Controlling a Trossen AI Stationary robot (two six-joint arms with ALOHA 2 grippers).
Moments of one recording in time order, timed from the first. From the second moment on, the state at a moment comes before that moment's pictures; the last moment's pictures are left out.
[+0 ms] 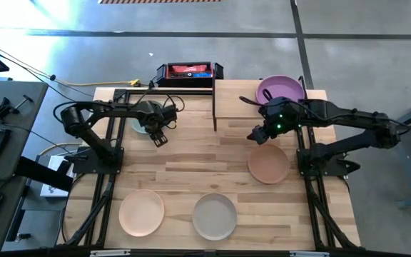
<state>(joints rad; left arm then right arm) 0.49 1.60 0.86 -0.87 -0.22 -0.10 -0.13 1.12 1.20 -0.89 -0.11 0.88</state>
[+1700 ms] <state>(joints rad) 0.10 1.31 0.88 -1.06 -0.25 -0.03 -0.14 1.12 1.20 -0.85 -0.03 0.88</state>
